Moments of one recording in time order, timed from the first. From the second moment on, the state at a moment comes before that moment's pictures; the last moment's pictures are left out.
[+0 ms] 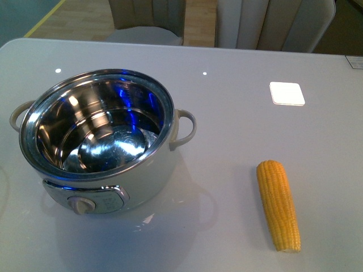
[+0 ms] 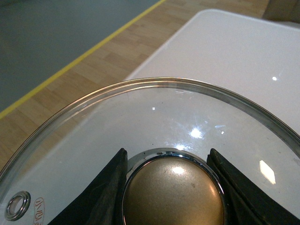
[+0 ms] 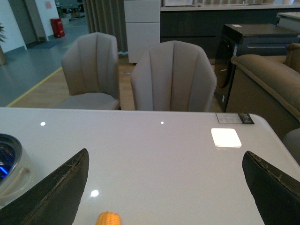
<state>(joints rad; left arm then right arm) 0.49 2.30 0.67 1.27 0.03 0.04 0.00 0.01 0.03 0.00 0.00 0.00</state>
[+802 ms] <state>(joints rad) 0.43 2.62 0.98 1.22 0.02 0.05 0.00 0.01 0.03 0.00 0.00 0.00</state>
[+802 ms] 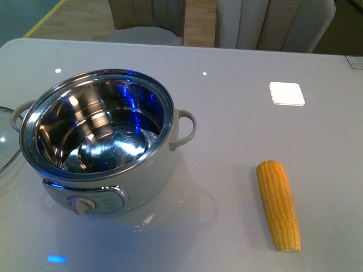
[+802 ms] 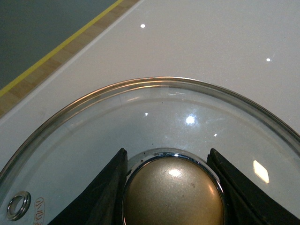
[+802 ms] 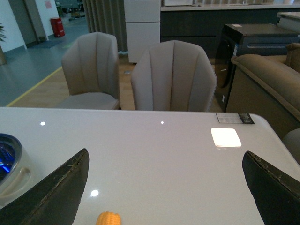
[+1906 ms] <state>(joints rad) 0.35 1.72 0.49 1.07 0.09 -0.11 0.00 0.01 0.03 0.00 0.00 0.00</state>
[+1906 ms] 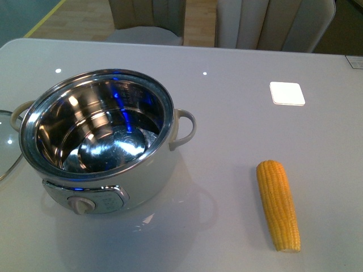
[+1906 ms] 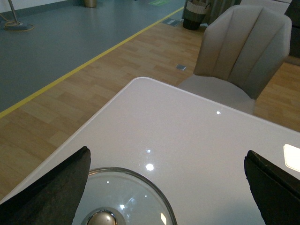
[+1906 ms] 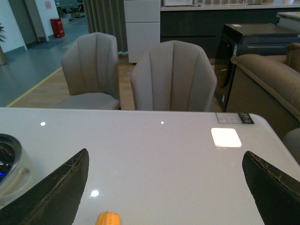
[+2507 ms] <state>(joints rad) 0.25 0.79 0.14 0.41 0.10 -0.11 0.00 0.01 0.03 0.00 0.00 0.00</state>
